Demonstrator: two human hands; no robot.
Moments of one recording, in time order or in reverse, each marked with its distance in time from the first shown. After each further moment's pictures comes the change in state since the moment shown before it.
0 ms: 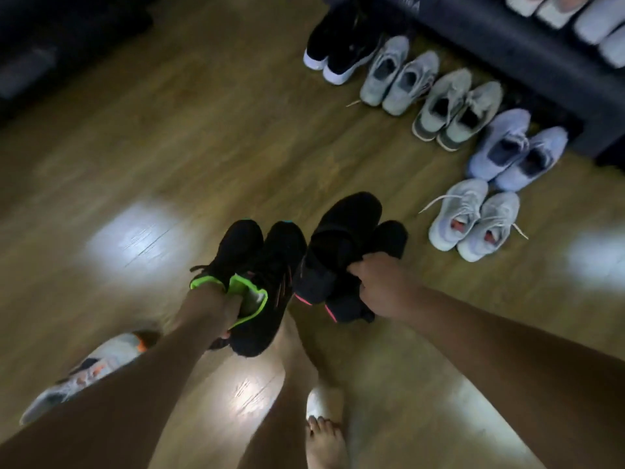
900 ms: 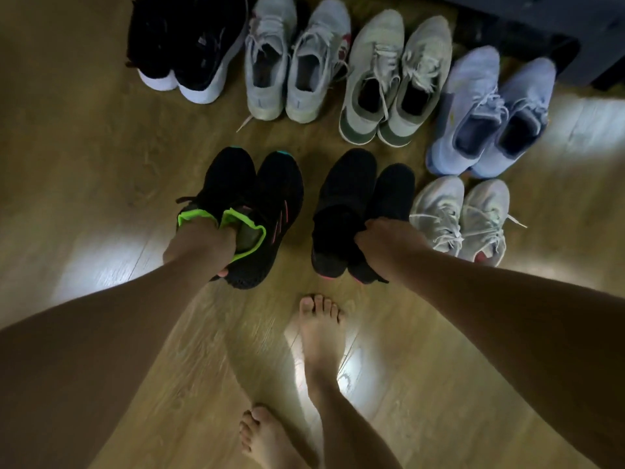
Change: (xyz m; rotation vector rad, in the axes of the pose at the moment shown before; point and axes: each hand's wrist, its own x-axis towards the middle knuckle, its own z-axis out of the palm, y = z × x) left_hand 0.259 0.360 0.022 0.229 -0.087 0.179; right_hand 0.212 0.258 -0.065 -0.077 -0.123 0.241
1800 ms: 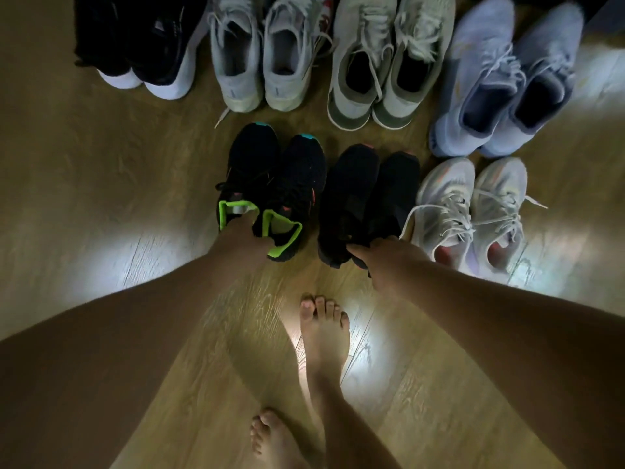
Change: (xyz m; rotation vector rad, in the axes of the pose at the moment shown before) left_hand 0.029 0.038 0.053 -0.035 -0.235 0.175; right_hand 0.023 0.018 0.058 0.223 -0.176 0.012
